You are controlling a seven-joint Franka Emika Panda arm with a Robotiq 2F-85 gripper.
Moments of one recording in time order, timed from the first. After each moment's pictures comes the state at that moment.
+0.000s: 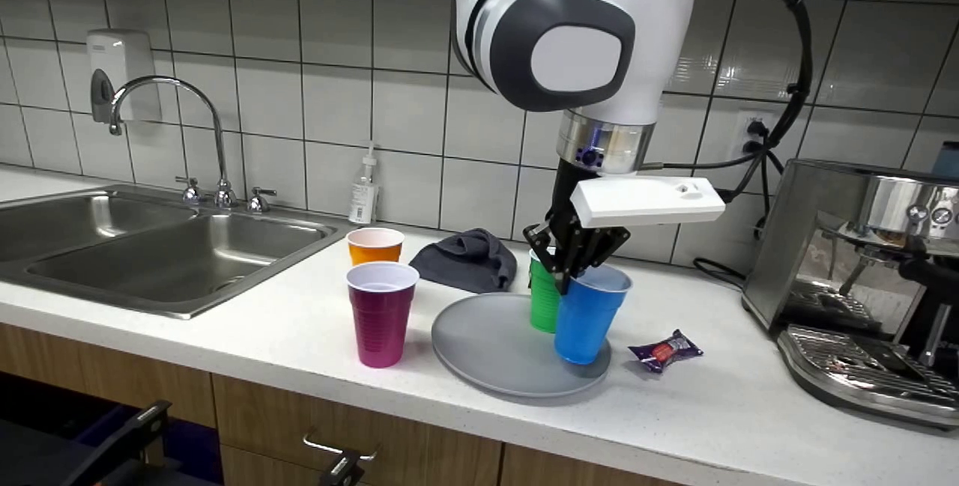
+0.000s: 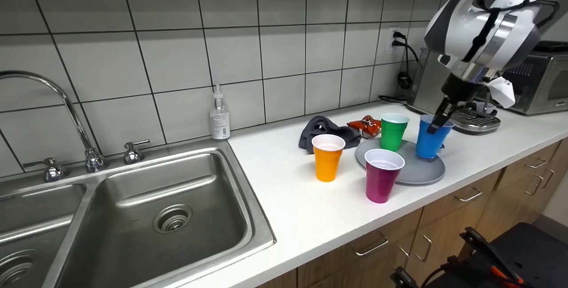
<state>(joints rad) -0.45 0.14 -0.15 -2.45 0.53 2.72 -1.62</state>
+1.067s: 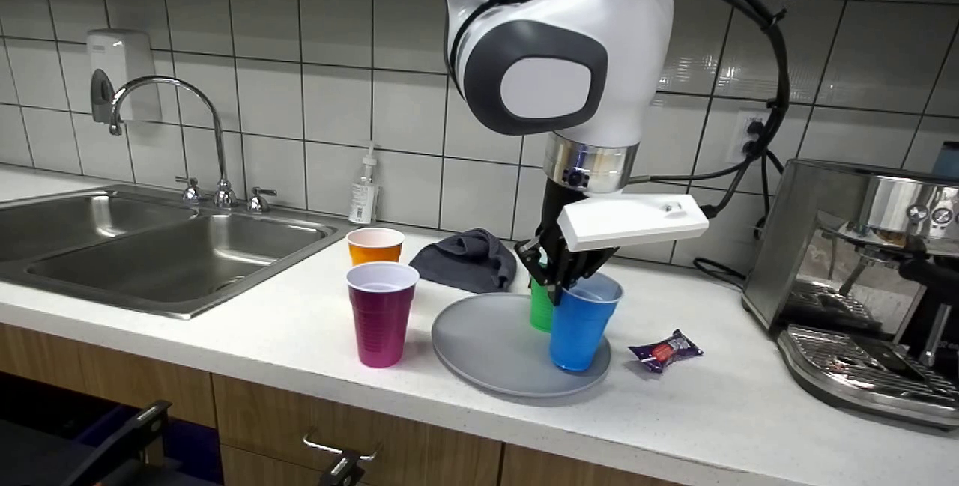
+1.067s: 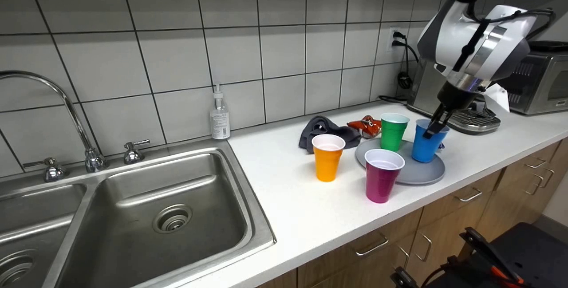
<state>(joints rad) -0.45 0.17 -0.12 -2.47 0.65 2.81 -1.73</state>
